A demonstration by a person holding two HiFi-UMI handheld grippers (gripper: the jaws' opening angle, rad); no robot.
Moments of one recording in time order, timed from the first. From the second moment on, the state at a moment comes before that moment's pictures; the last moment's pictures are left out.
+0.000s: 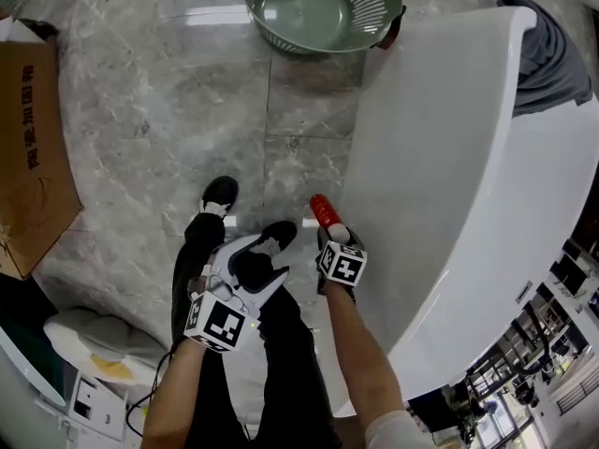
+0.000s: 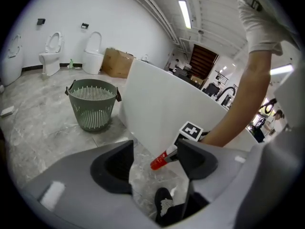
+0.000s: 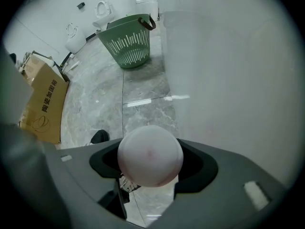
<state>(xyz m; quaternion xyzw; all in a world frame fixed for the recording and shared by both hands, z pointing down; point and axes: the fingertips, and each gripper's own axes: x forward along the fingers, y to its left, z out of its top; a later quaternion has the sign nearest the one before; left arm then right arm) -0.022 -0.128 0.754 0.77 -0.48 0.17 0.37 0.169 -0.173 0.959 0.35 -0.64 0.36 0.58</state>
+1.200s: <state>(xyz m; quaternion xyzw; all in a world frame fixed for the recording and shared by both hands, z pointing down) -0.083 -0.092 0.761 0.75 -0.53 0.19 0.35 0.147 -0.209 1.036 0.37 -0.65 0.31 0.58</state>
